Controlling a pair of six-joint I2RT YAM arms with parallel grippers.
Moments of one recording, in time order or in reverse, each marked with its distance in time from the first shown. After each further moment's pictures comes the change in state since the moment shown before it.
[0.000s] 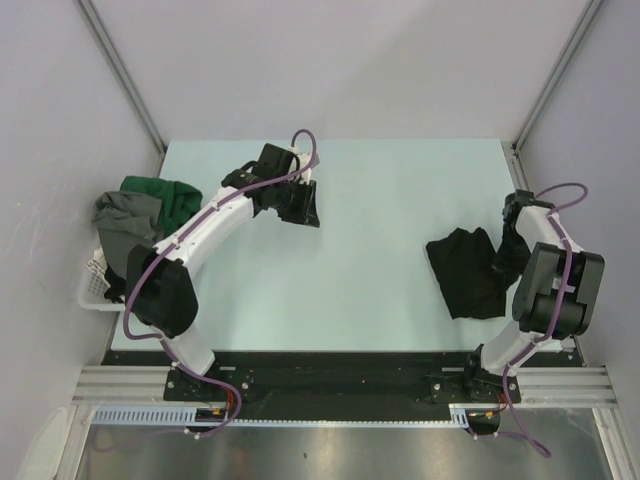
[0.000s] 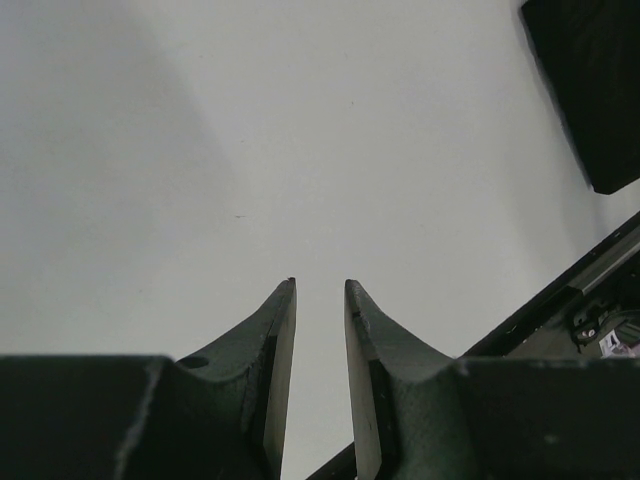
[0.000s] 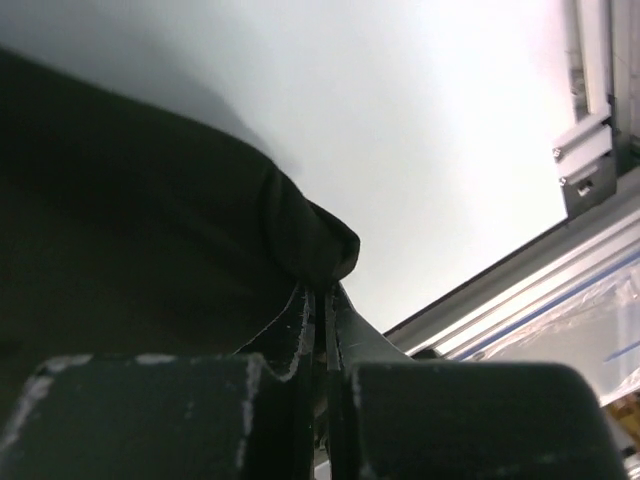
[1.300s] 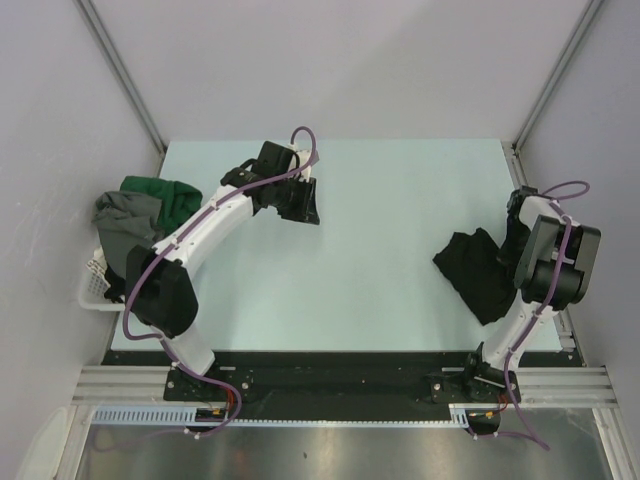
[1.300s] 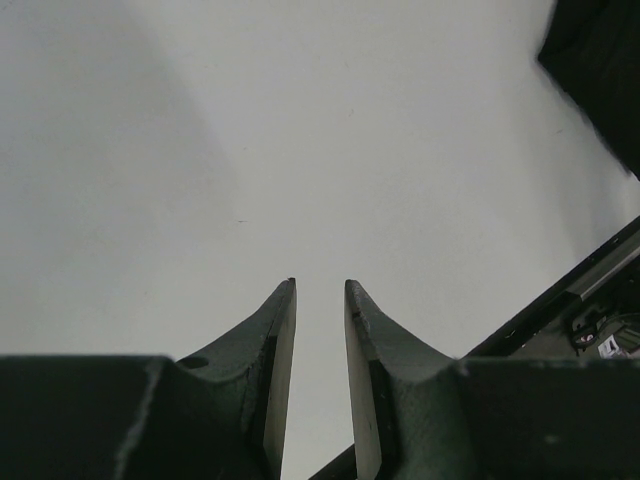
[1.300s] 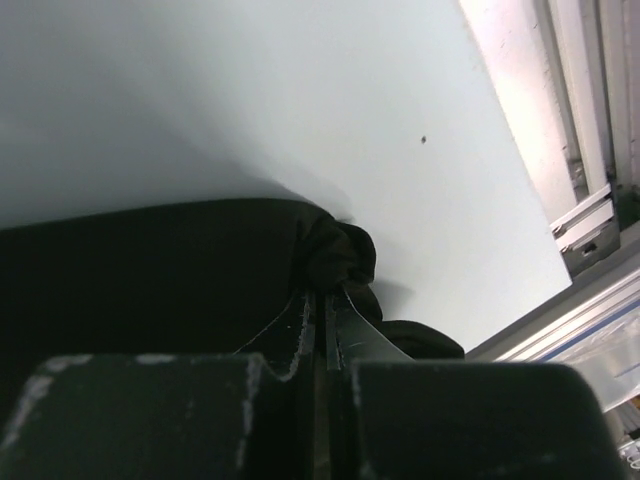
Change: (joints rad) left arm 0.000 0.000 0.021 -0.009 -0.010 0.000; right arm -0.066 0.235 0.123 0.087 0.026 0.011
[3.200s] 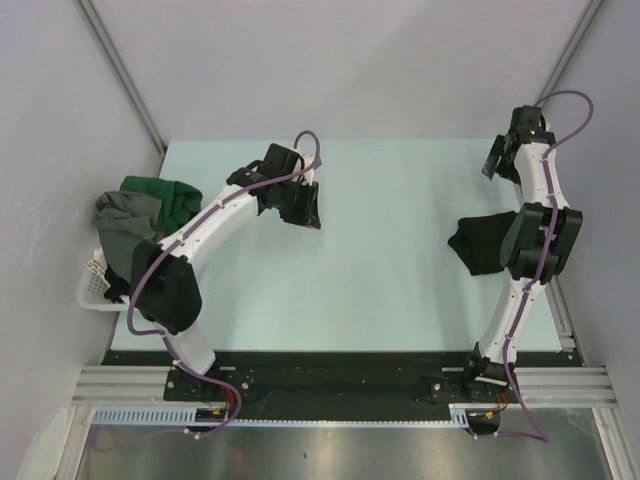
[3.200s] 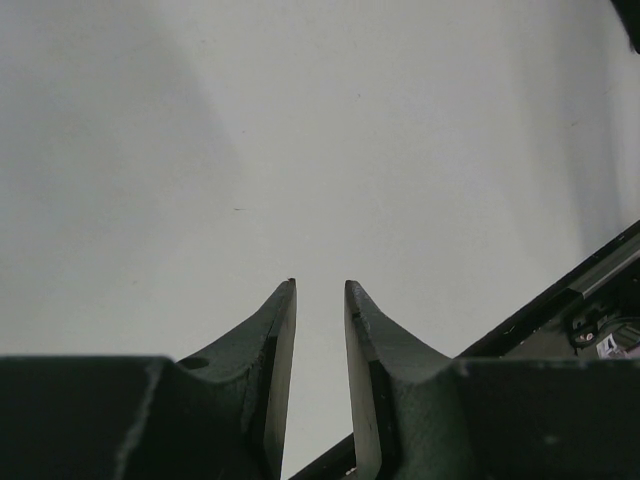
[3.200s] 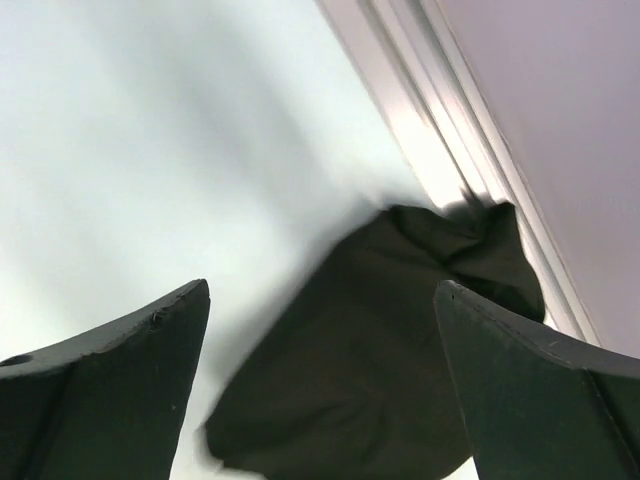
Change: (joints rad) left arm -0.015 0.031 0.009 -0.029 -0.018 -0.027; right arm 0.111 0.277 0.770 0.058 -0.031 -0.079
